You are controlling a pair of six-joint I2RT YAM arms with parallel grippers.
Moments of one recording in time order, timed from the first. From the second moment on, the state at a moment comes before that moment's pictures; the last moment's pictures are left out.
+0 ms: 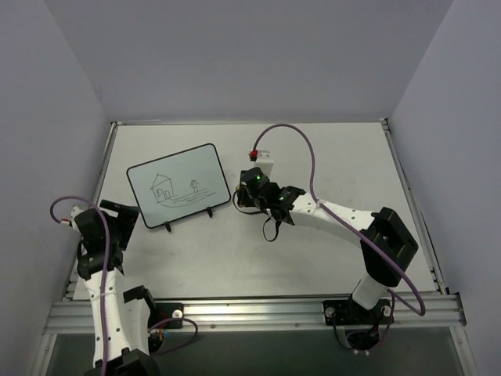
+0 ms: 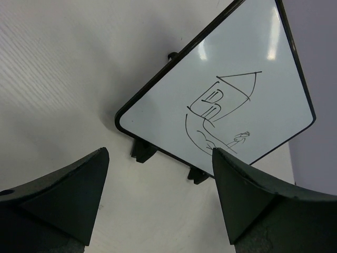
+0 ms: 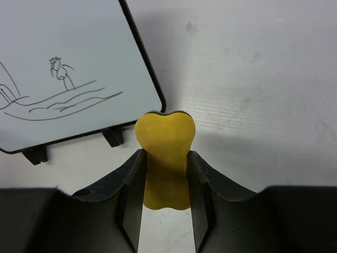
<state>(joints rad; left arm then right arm) 0.39 0.67 0.55 -0.50 0.12 -0.90 0.87 1.65 1.14 -0.17 0.37 0.68</state>
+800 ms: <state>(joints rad) 0.41 0.74 0.34 -0.10 0.22 -0.98 0.85 1.99 1.42 -0.02 0.31 0.56</state>
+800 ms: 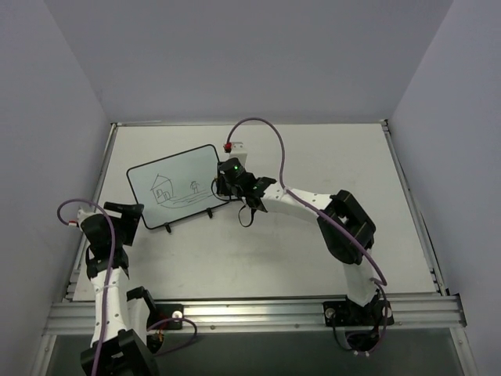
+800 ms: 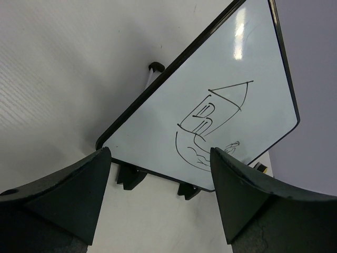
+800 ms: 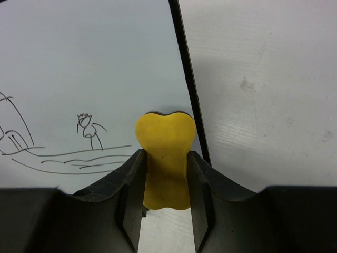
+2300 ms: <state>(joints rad) 0.41 0.99 0.35 0.21 0.15 -0.99 0.96 2.17 1.49 0.17 0.54 0.47</state>
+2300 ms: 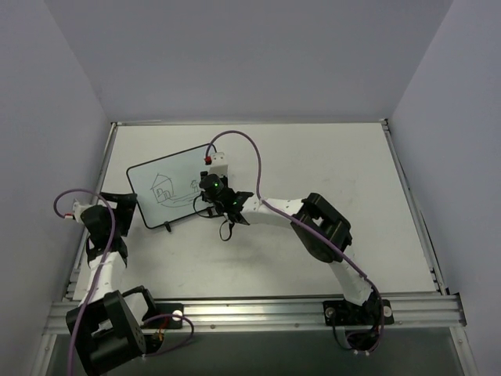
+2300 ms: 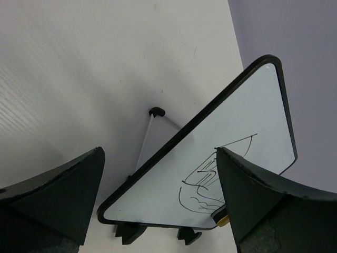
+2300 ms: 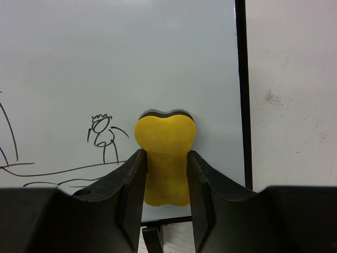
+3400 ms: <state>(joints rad) 0.43 1.80 0.53 1.24 0.45 -1.22 0.99 2.17 1.48 0.19 0.58 0.44</state>
